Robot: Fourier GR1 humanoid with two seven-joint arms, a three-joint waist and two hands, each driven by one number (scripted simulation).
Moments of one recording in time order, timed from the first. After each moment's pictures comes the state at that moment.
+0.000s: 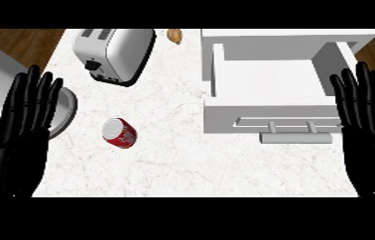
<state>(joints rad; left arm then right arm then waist) 0.01 0.10 -0.01 -2.10 0.00 -0.02 0.01 -0.01 -0.08 -0.01 -2.10 0.00 0.02 0.00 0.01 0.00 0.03</state>
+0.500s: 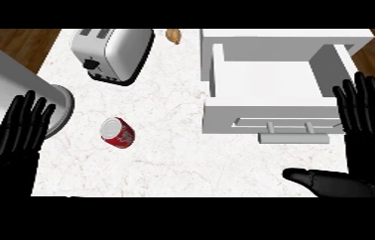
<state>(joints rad) 0.17 0.10 0.06 -2.11 0.09 -0.04 0.10 0.05 -0.06 -0.06 -2.07 -0.02 -0.02 0.11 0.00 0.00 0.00</state>
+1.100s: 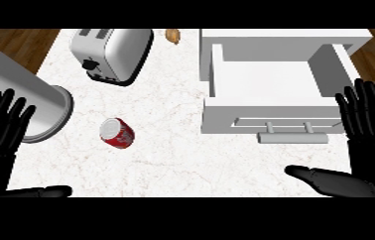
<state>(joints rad) 0.14 0.14 0.19 -2.14 0.20 -0.04 0.34 0.08 -0.06 -0.09 -2.07 -0.01 -0.04 0.19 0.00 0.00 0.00</state>
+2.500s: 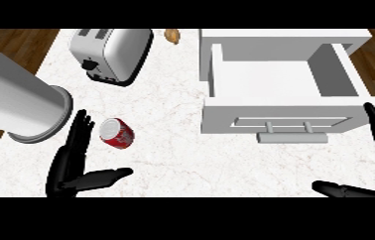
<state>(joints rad) 0.15 0.01 0.06 -1.59 -0.04 0.05 -0.09 0.14 -0.08 -0.20 -2.15 -0.09 0.04 0.19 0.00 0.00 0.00</state>
